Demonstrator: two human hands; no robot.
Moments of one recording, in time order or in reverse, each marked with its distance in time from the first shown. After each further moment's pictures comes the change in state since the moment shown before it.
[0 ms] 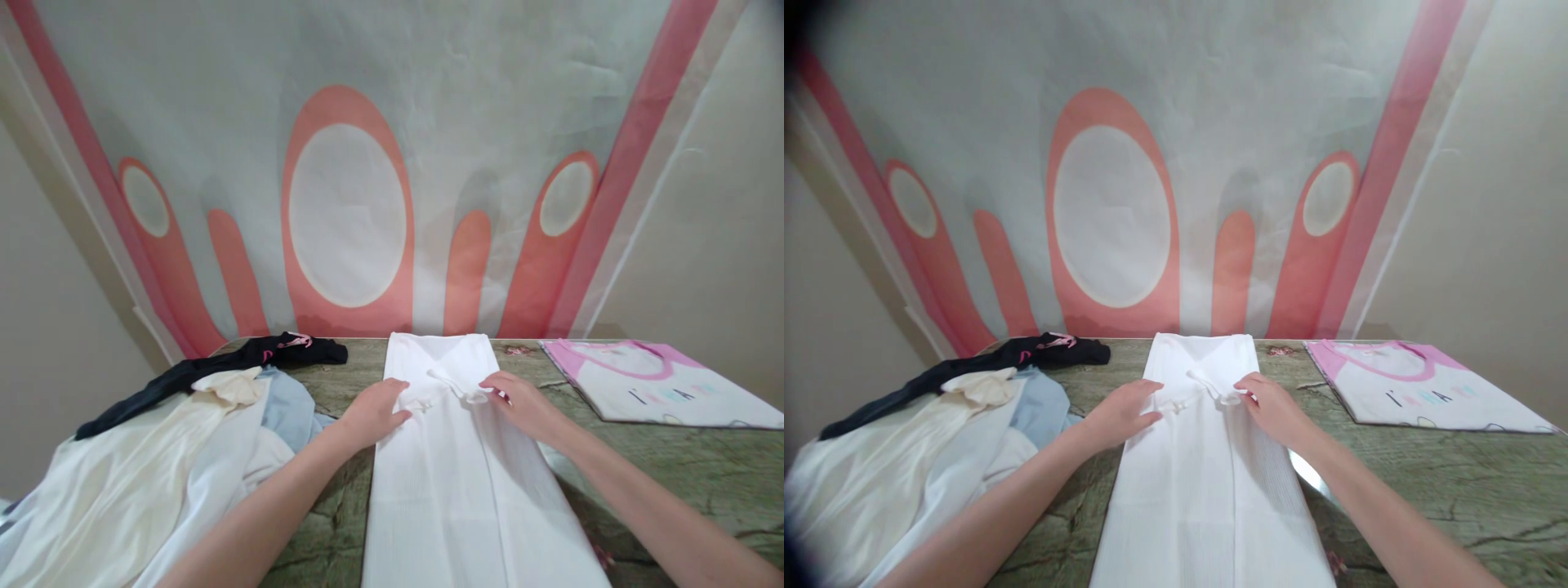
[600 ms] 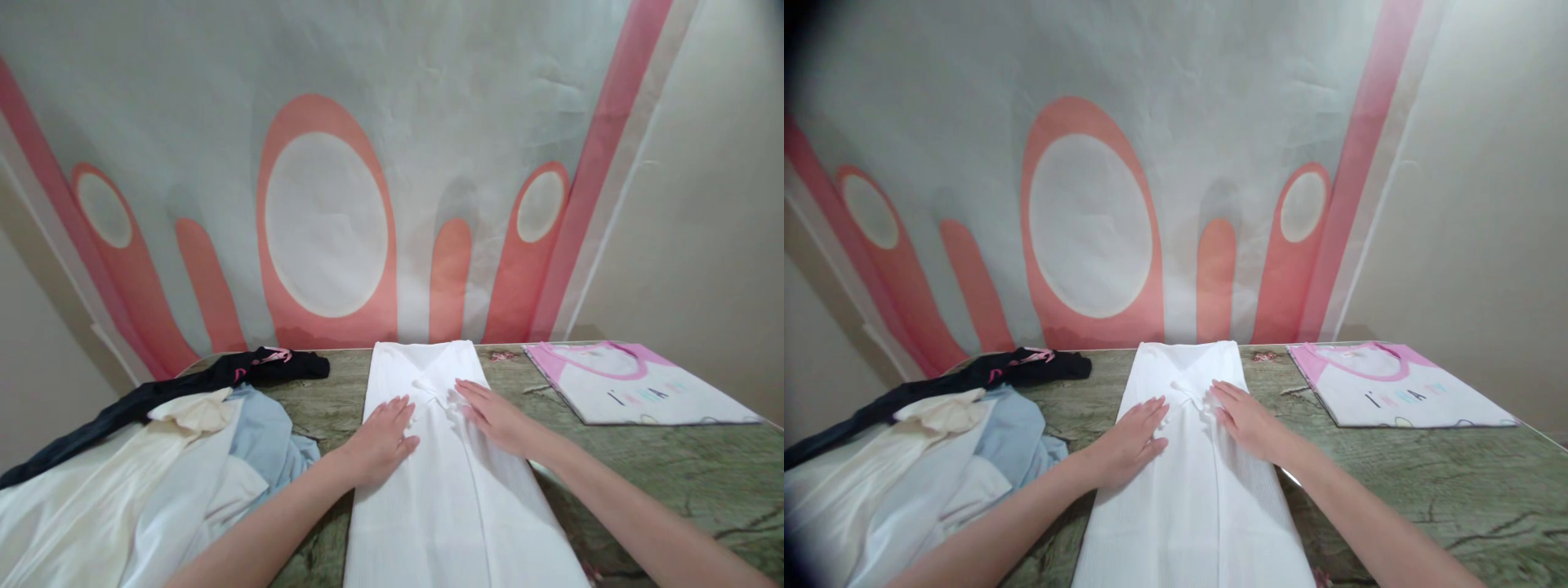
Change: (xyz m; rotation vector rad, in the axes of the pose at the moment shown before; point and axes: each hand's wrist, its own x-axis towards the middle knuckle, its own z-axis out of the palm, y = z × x) left_hand 0.007 0.024 0.024 0.028 -0.184 0.050; right_hand 0.000 -0.004 0.008 -0.035 -0.131 -0.071
